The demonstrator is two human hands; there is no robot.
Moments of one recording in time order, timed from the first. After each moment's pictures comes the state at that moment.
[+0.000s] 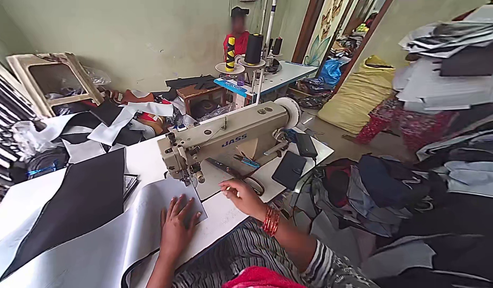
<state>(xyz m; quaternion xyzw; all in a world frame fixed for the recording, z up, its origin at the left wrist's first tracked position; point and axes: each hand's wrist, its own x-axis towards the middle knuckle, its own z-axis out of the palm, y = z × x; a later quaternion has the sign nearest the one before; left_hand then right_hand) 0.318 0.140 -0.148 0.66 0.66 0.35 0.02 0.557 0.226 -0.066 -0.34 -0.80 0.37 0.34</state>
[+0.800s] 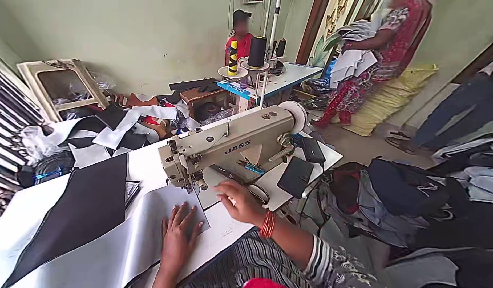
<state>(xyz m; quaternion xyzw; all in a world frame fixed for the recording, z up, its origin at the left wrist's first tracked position) 0.316 0.139 -0.152 0.66 0.66 0.35 0.00 0.530 0.242 -0.064 -0.18 -0.85 0.16 0.47</state>
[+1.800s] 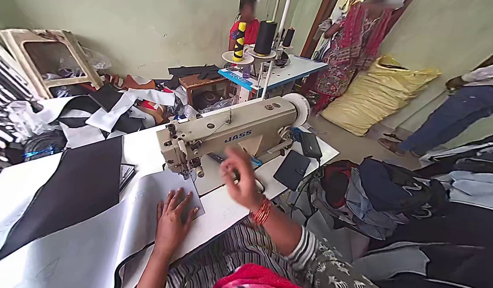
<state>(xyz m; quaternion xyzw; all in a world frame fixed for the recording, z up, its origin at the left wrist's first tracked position) 0.316 0.137 -0.148 0.66 0.67 0.34 0.02 0.523 0.239 -0.034 -0.21 -0.76 0.15 0.60</state>
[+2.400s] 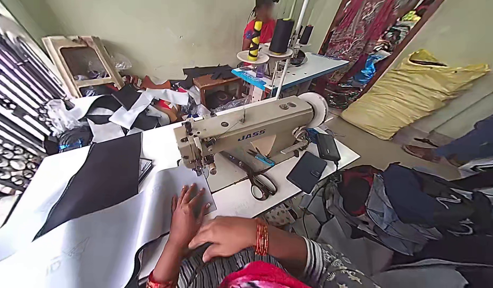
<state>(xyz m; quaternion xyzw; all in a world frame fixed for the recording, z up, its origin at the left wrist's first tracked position) 0.314 0.140 -0.154 0.66 0.67 0.34 0.03 0.494 0.177 -0.055 -0.01 -0.93 0.38 -0.02</state>
